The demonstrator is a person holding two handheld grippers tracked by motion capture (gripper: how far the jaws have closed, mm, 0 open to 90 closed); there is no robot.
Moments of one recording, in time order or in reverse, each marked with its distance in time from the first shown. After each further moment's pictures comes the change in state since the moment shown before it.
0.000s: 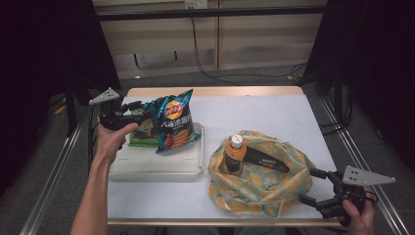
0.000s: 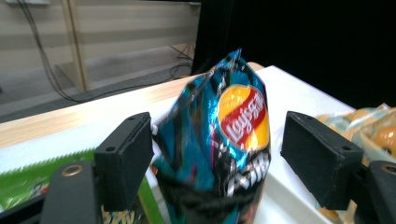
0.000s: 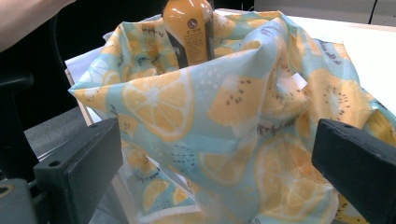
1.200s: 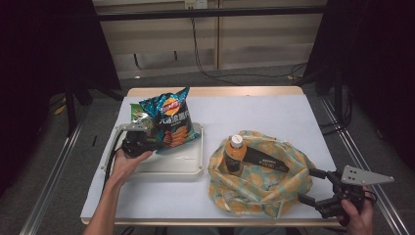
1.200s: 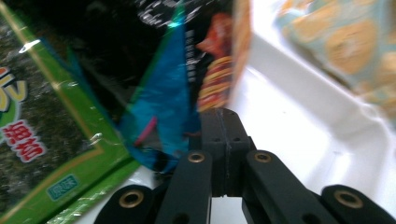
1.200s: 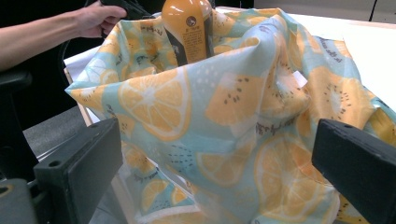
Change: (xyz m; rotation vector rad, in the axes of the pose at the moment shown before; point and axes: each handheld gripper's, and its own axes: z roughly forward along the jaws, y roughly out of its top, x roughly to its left) left arm -0.009 -0.086 0.047 0.367 -0.088 0.035; right arm 0.000 0.000 0.002 0.007 0.000 0.006
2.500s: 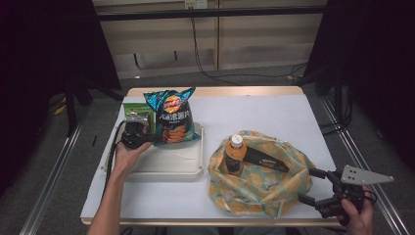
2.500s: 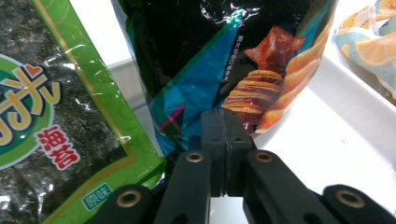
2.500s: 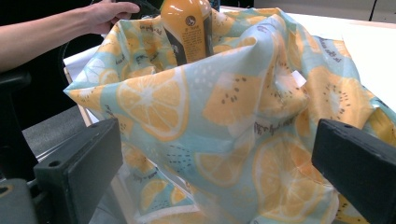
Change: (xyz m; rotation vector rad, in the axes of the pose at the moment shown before) left arm 0.022 0.009 0.005 -0.016 0.098 -0.108; right arm -0.001 0.000 0.000 0.003 0.002 -0.002
